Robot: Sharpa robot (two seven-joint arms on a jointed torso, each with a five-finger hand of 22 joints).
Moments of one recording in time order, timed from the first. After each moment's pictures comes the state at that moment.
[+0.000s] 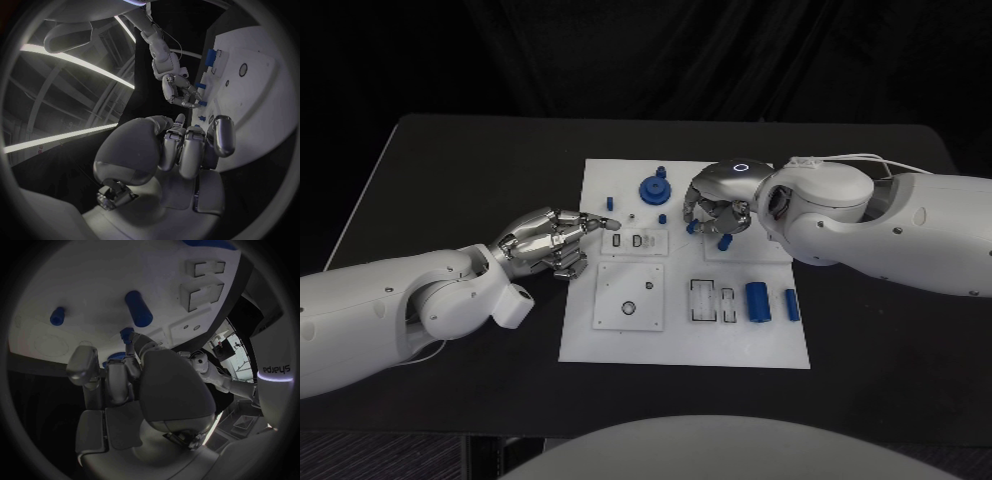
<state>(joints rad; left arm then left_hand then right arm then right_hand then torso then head) 1.18 -1.00 -0.21 1.60 -0.21 0.17 0.46 1.28 0.10 0.43 0.17 0.53 0.72 0.19 0.11 0.08 1.47 0.11 1.57 1.31 1.47 0.07 1.57 1.31 0.08 1.14 0.18 1.50 1.26 1.43 -0.78 -0.25 1.64 -1.64 -0.14 -0.19 1.47 -0.08 0.26 0.09 0.33 1.02 0.09 0.17 0.36 1.24 0.01 1.29 1.22 1.46 -0.05 1.33 1.31 0.09 1.38 0.06 1.08 1.31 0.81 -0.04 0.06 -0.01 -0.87</state>
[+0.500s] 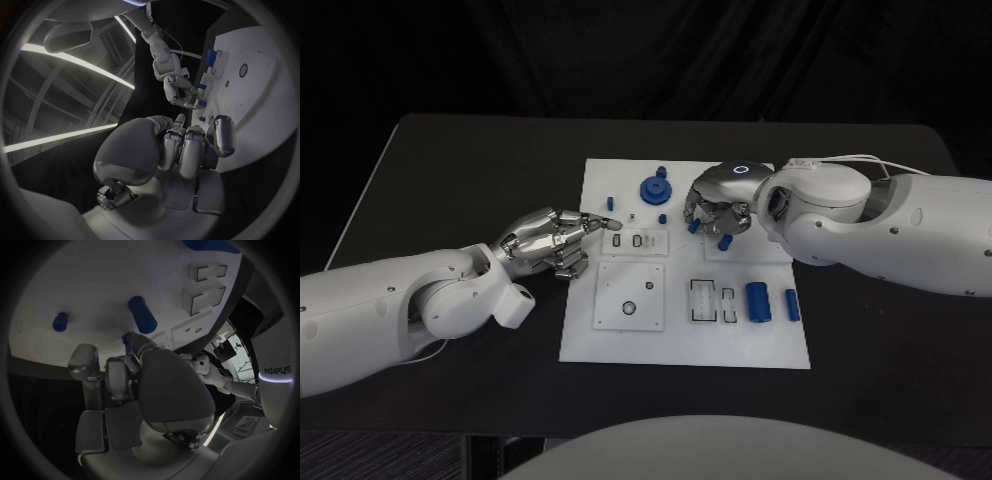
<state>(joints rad) 1.18 -1.00 -0.21 1.59 -0.21 0.17 0.46 1.28 0.10 0.43 0.17 0.53 0.72 0.19 0.11 0.08 1.47 0.11 1.57 1.31 1.47 0.07 1.57 1.31 0.08 1.14 0.18 1.50 1.26 1.42 -0.77 -0.25 1.63 -1.64 -0.12 -0.20 1.47 -0.08 0.28 0.08 0.32 0.99 0.10 0.16 0.37 1.21 0.02 1.26 1.19 1.45 -0.04 1.30 1.31 0.09 1.36 0.07 1.05 1.31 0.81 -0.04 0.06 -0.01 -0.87</state>
